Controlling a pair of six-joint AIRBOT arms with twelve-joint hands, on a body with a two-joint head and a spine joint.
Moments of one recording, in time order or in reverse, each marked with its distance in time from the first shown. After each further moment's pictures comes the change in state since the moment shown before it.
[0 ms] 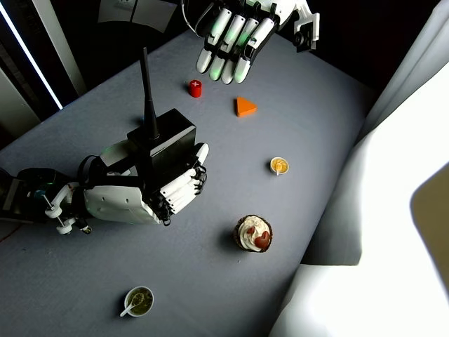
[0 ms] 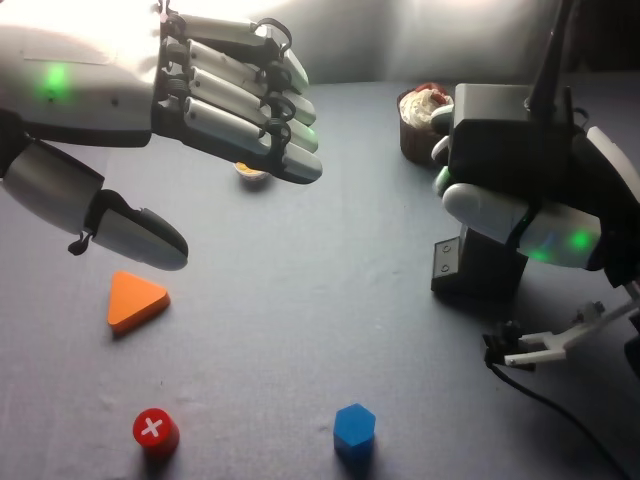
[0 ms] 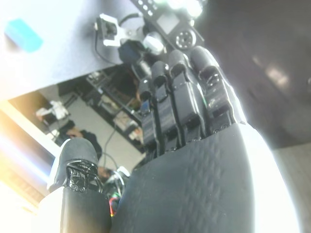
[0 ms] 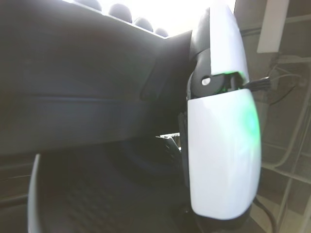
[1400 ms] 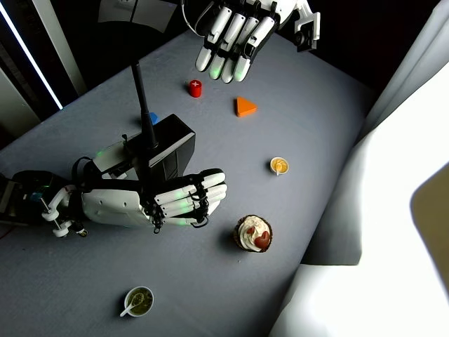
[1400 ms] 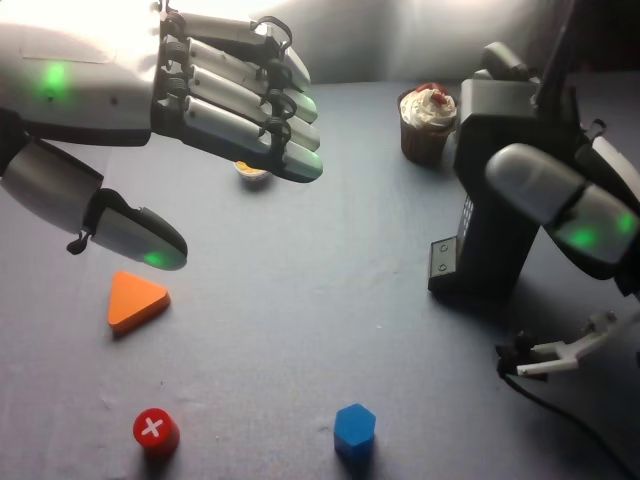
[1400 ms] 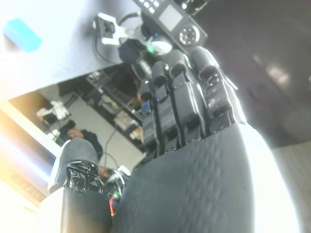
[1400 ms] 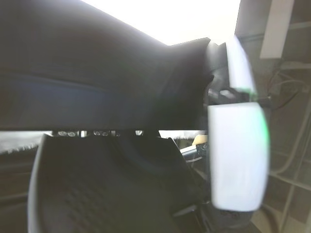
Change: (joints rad) left arm -0.002 -0.001 0.004 0.002 -0.006 0.000; right arm -0.024 0.015 -0.004 -0.002 -0.014 0.000
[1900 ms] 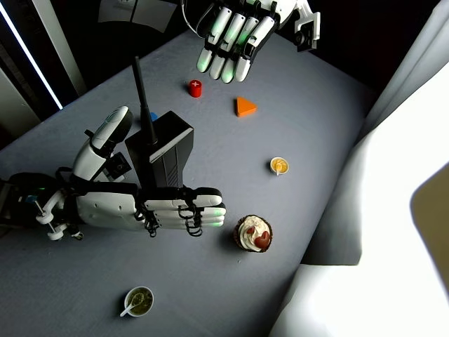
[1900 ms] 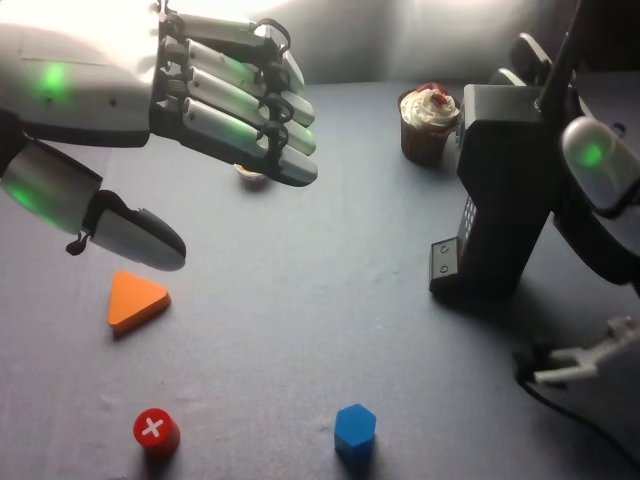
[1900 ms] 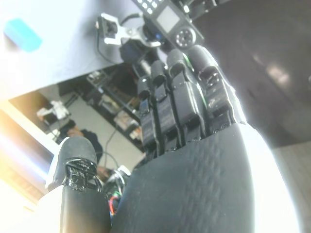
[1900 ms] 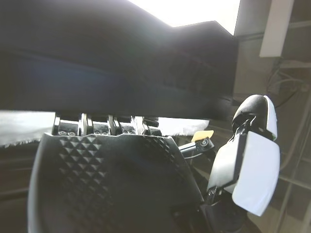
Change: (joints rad) left arm 0.000 0.000 0.000 0.006 -0.002 0.000; right arm -0.042 0.039 -0.032 -0.013 0.021 0.001
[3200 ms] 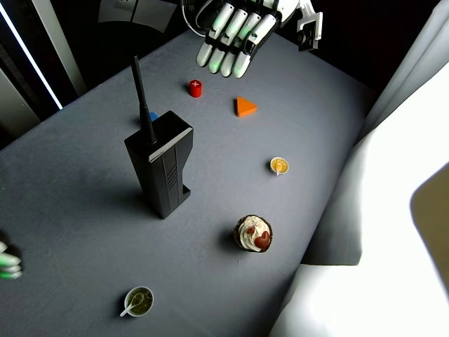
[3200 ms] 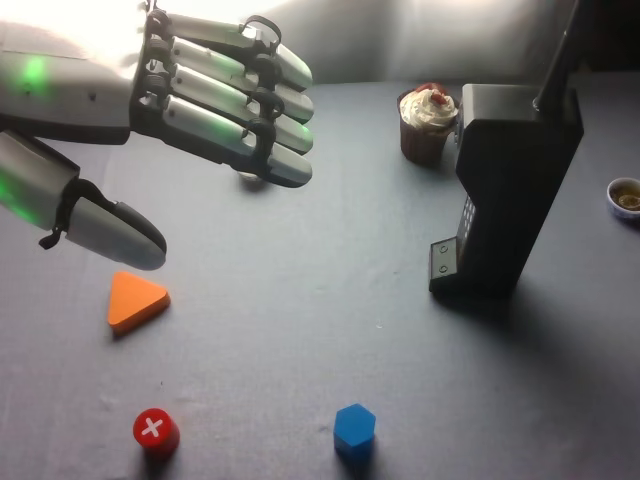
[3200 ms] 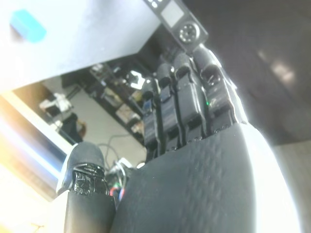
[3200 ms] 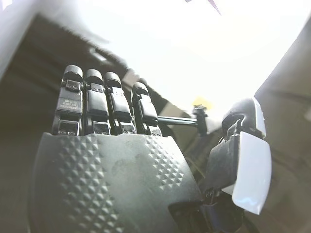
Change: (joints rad) left arm -0.013 -0.018 0.056 0.019 -0.080 -0.050; right arm -0.742 0.709 -0.814 0.323 0.243 0.008
